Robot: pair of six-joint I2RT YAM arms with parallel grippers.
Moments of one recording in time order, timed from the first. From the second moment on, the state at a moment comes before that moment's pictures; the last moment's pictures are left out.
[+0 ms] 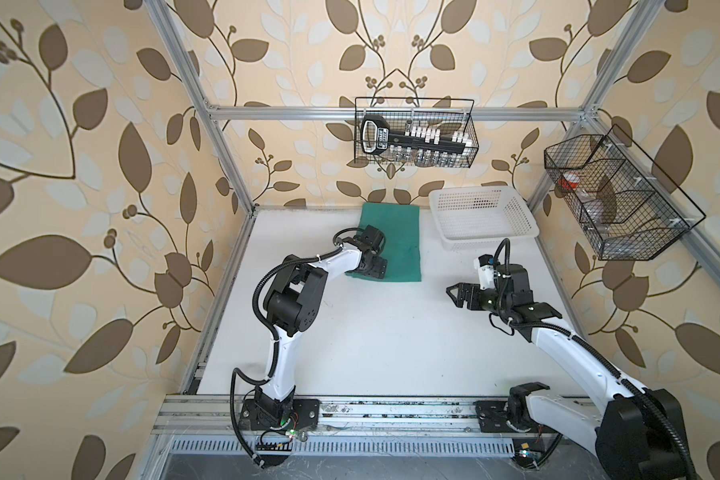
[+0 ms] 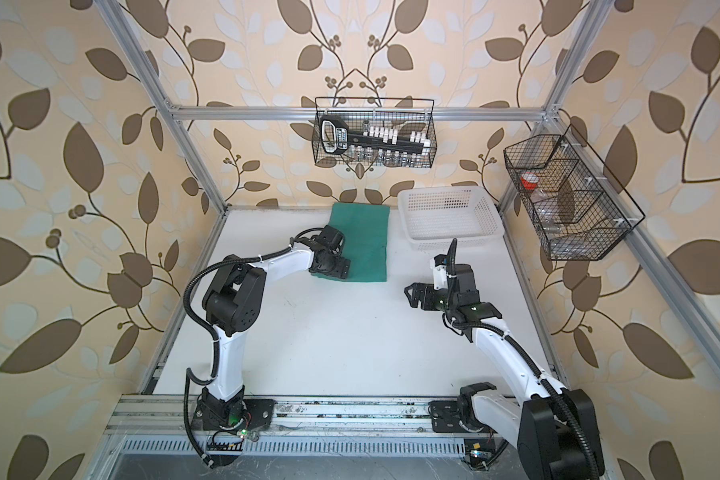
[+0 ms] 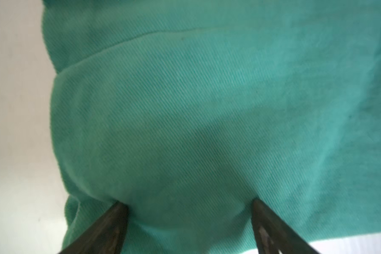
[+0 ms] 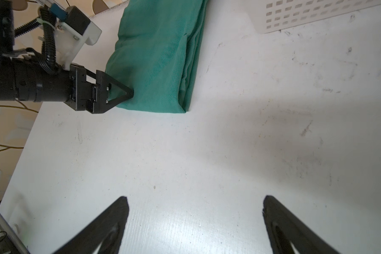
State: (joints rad) left arm -0.49 2.11 1.54 -0.55 -0.07 -0.27; right arm 0.16 1.10 0.62 -0.27 -0.28 0.28
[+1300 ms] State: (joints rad) left arm -0.02 1.48 0.53 0.19 -0.26 -0.18; right arm -0.01 1.29 0.28 0.63 0.19 0.09
